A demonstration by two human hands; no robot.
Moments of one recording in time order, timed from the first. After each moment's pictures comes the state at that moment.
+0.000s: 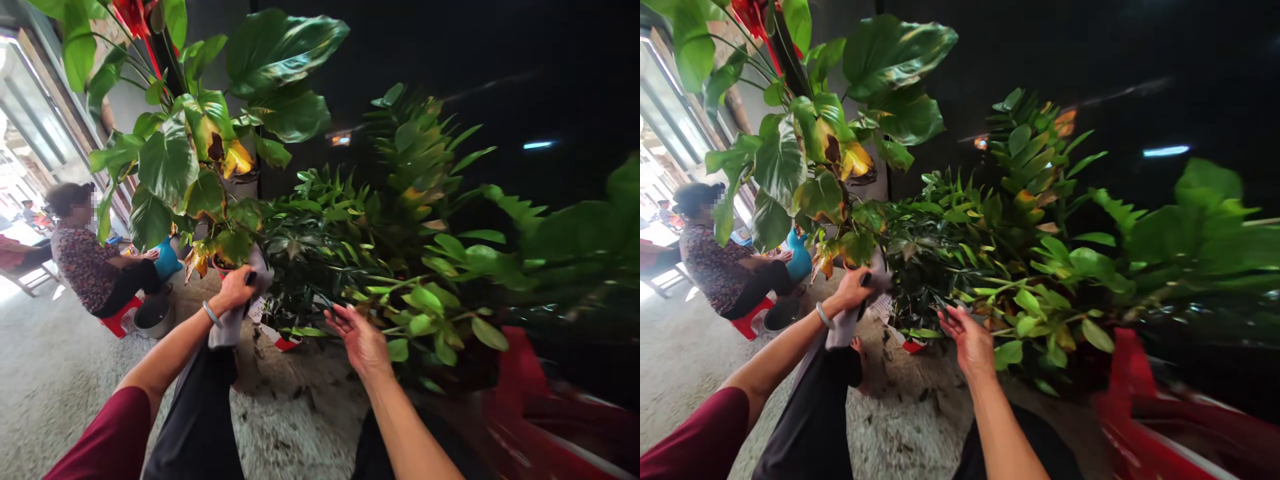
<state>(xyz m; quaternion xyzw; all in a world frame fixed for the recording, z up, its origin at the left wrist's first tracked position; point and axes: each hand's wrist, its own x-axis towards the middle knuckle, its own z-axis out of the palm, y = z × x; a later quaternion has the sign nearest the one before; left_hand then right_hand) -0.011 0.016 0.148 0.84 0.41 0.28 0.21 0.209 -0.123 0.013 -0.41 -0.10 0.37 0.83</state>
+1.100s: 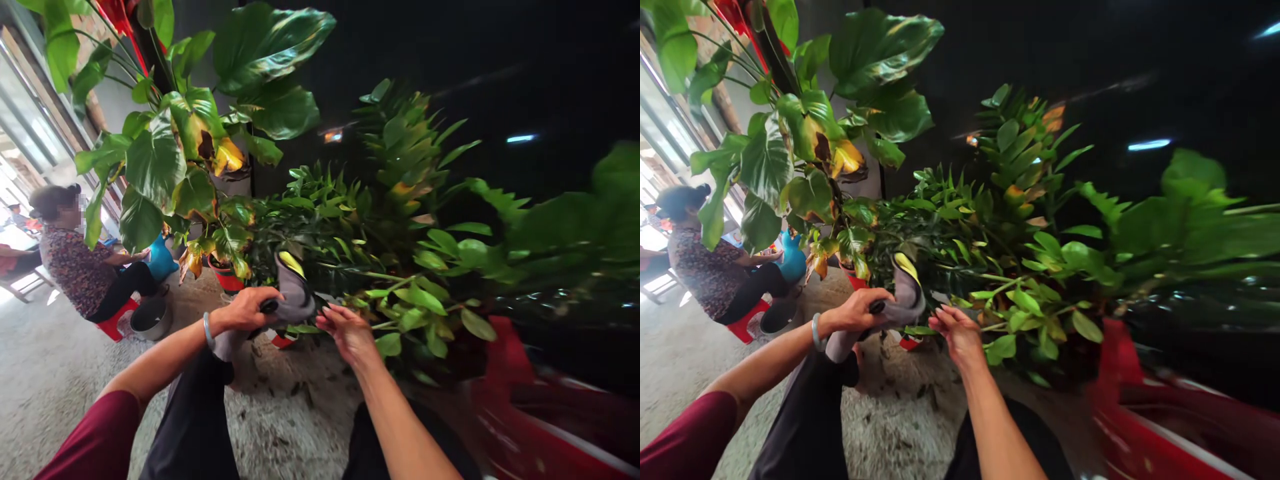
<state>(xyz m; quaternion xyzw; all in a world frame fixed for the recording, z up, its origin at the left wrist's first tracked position) 0.005 -0.034 0.161 0.92 0.17 0.20 0.28 0.209 -0.120 0.018 -0.43 -0.11 0.42 0.79</state>
